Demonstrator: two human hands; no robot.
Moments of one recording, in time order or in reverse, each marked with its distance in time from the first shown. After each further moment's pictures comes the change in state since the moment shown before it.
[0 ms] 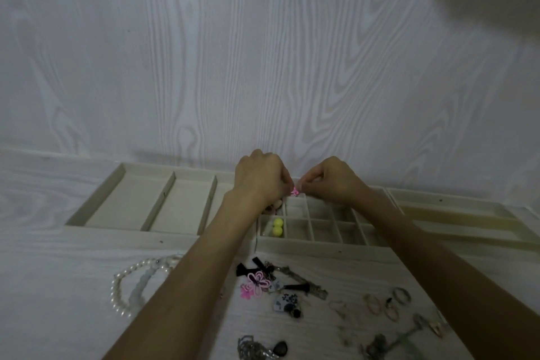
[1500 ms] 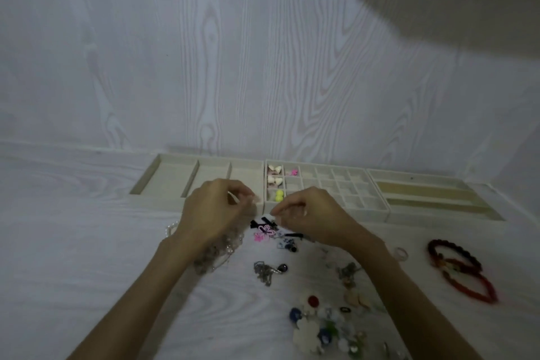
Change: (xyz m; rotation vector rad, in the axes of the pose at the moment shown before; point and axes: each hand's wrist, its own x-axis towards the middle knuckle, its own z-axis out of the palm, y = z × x) left_hand -0.148 -0.027 -0.051 -0.272 0.102 -0.089; right_hand -0.132 -0.049 0.016 0.120 -0.126 -0.193
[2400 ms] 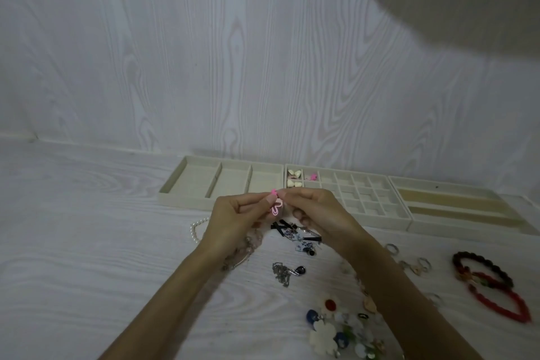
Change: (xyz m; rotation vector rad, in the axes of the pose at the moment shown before) left_hand -0.031 0.015 0.001 -0.996 0.024 -0.203; right_hand 0.008 -0.024 0.015 0.779 0.012 0.242
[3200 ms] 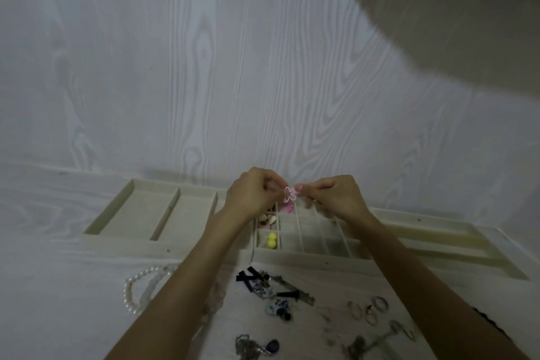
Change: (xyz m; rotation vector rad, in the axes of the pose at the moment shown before) left_hand 0.157 -0.017 0.049 0.691 -0.136 0.152; right_hand 0.085 -0.013 -0.088 -0.362 0.423 -0.139
